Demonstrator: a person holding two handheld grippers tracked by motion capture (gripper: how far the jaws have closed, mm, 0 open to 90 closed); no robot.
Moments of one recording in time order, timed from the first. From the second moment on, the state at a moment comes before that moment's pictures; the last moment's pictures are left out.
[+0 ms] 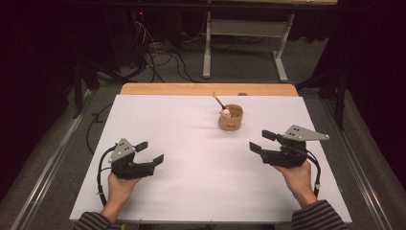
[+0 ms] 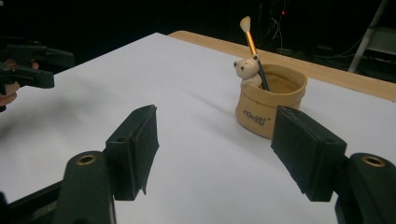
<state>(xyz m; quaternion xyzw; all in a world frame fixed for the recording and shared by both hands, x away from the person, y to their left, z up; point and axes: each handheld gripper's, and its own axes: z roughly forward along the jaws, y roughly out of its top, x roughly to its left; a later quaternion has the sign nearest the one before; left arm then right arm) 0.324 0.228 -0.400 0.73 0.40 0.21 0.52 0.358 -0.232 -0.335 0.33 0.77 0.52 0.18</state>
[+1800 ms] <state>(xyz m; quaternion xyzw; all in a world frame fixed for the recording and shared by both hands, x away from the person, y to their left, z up) 0.323 0.229 -0.399 0.72 0.40 0.21 0.52 0.346 -0.259 -0.370 0.38 0.75 0.51 0.19</state>
